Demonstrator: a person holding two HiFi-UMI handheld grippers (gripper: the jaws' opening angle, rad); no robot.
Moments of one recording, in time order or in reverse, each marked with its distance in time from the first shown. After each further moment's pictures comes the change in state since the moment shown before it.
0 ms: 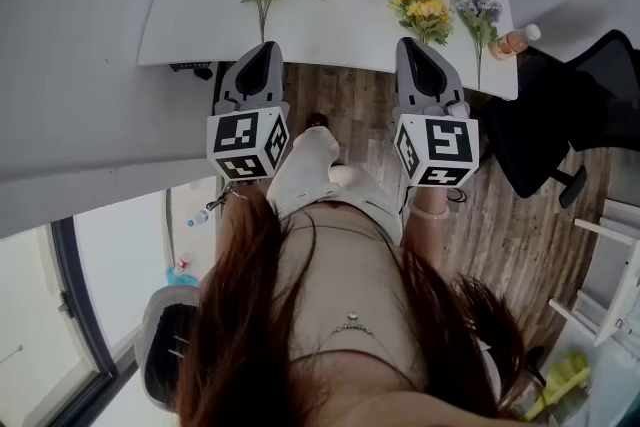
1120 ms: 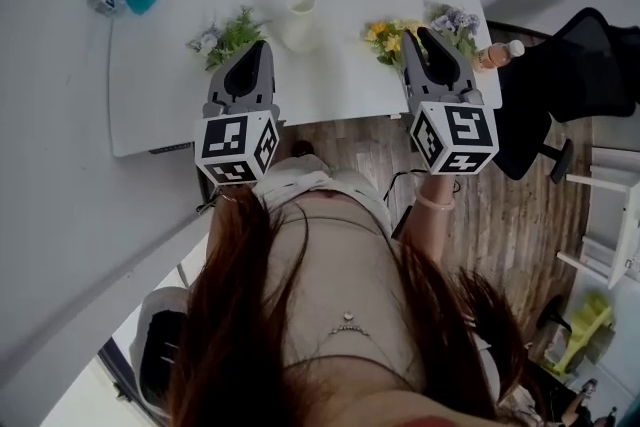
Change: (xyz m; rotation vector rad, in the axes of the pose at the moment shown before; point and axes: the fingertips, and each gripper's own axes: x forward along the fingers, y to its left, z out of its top) left arm 0.175 0.037 0.038 0.004 0.016 -0.247; right arm 0.124 -0.092 0.018 0.030 0.081 -0.193
